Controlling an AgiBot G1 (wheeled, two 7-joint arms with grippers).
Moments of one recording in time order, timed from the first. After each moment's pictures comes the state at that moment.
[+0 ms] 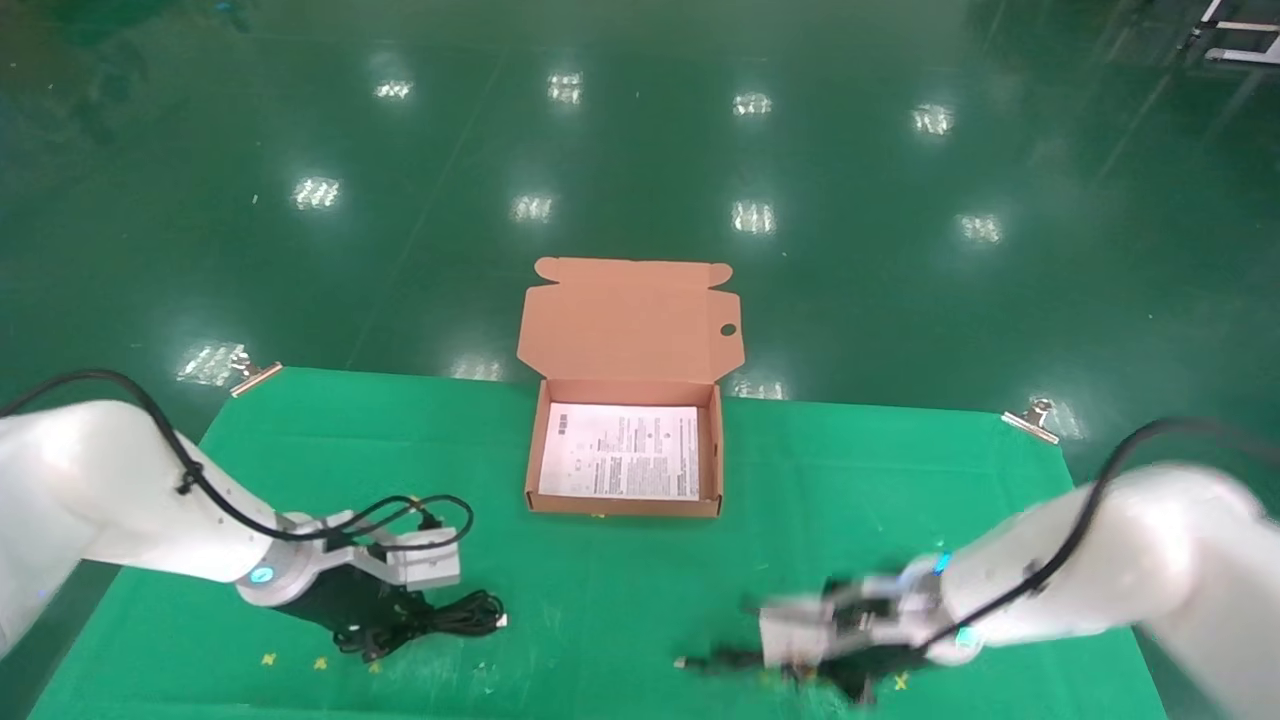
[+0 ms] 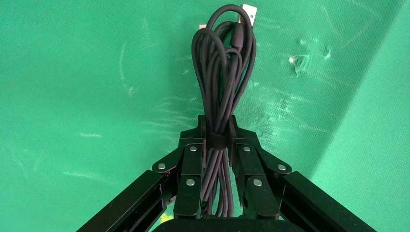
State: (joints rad) left arm -1.55 1.17 0.92 -0.48 1.93 1.12 -0.18; right arm 1.48 -1.04 -1.11 0.98 -1.94 -1.07 0.28
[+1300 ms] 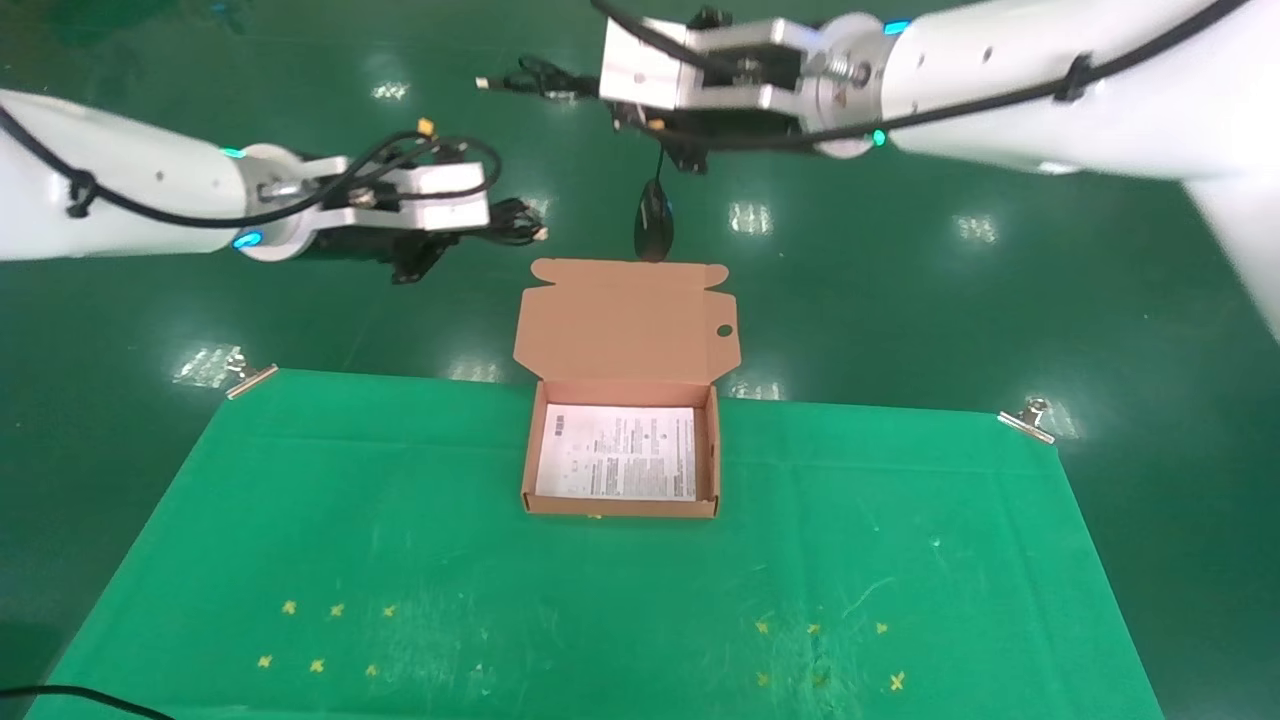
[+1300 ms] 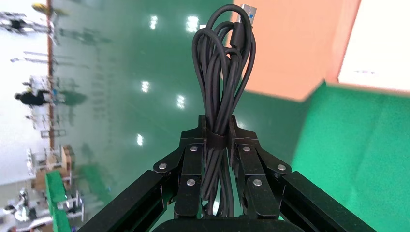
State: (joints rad) left arm -1.80 1.11 0.89 -0.87 2.13 0.91 -0.29; right arm 1.86 -1.26 -0.92 0.89 -1.90 -0.73 0.21
